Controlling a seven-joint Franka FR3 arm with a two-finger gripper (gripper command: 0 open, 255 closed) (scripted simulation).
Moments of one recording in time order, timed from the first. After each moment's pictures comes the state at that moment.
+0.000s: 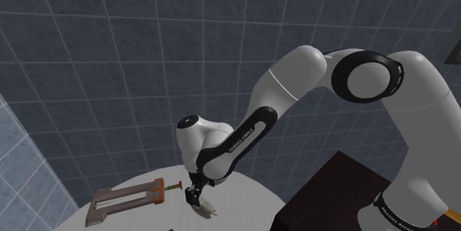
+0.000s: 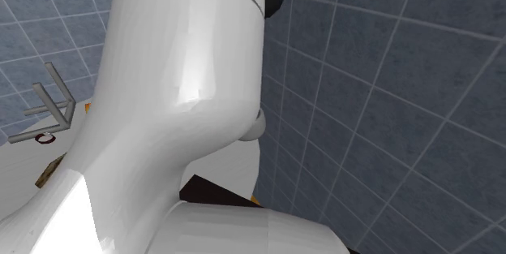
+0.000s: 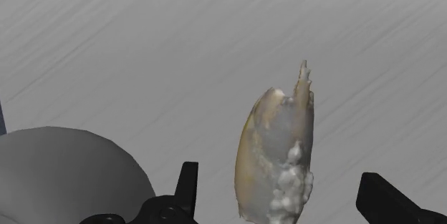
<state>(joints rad) 0.39 0.79 0.31 -1.74 -0.25 2.32 0.48</state>
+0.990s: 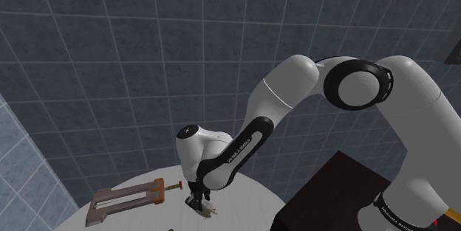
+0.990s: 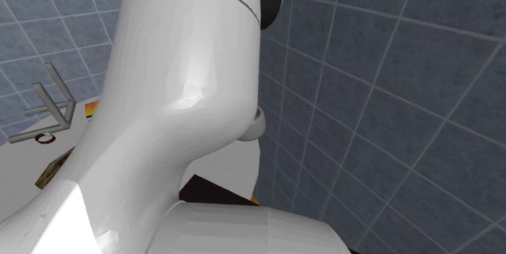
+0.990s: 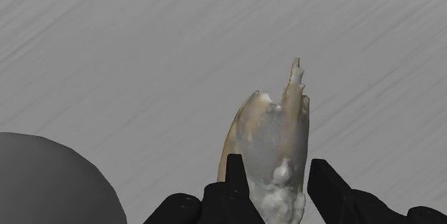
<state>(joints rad) 0.42 0.86 0.30 -1.72 -0.26 2.38 0.49</state>
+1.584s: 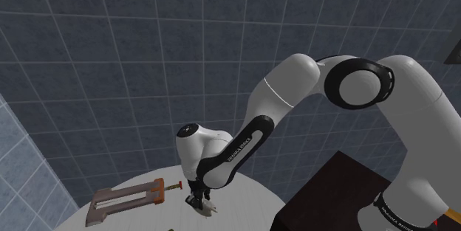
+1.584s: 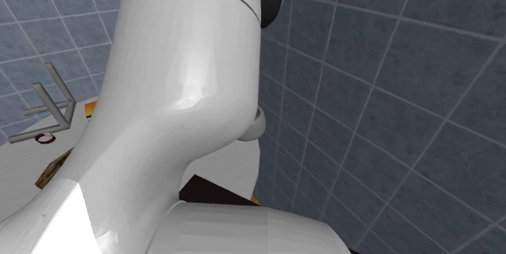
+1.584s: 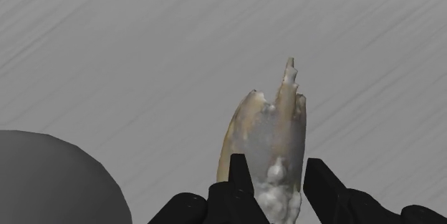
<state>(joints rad) 0.41 0.85 0.30 -1.72 -0.26 2.37 0.49</state>
